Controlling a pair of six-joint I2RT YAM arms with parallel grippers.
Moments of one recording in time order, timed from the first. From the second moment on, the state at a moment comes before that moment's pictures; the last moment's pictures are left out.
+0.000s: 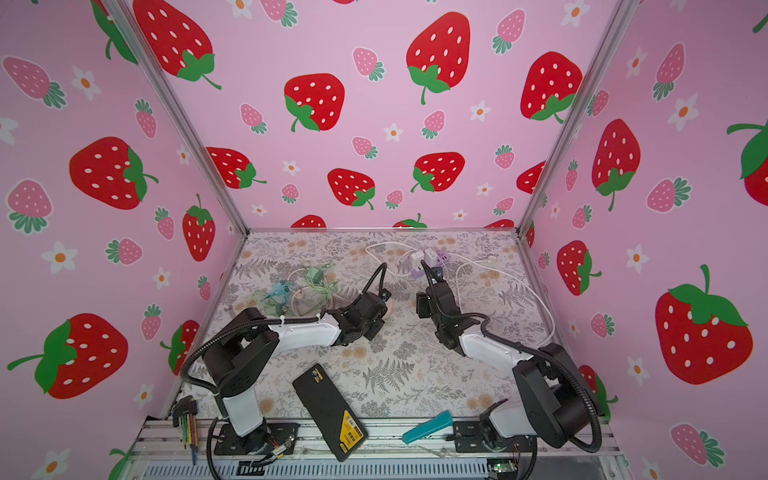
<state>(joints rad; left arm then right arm) -0.82 1.85 1.03 -0.12 -0.34 0.00 0.62 1.39 0.64 0.20 0.29 0.38</state>
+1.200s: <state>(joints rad) -0.60 1.99 1.46 -0.18 -0.07 -0.07 0.39 1.25 0.53 0.22 0.24 0.52</state>
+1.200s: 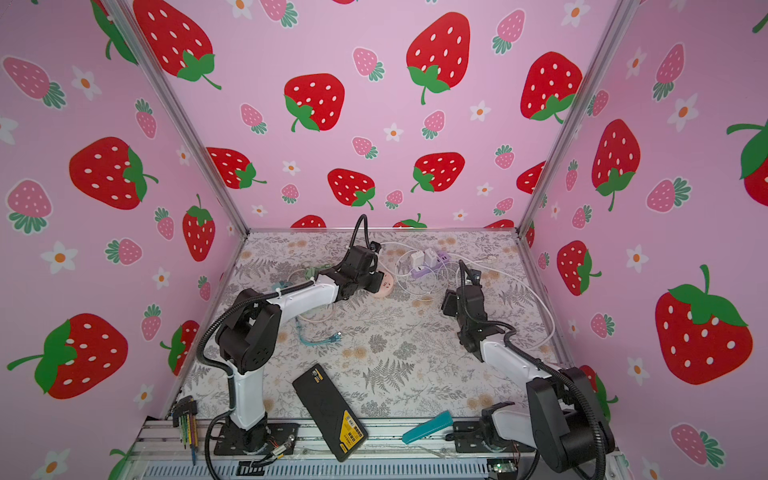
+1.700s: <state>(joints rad) -0.60 2.30 1.96 -0.25 0.20 0.09 0.38 1.25 0.52 0.23 0.21 0.53</state>
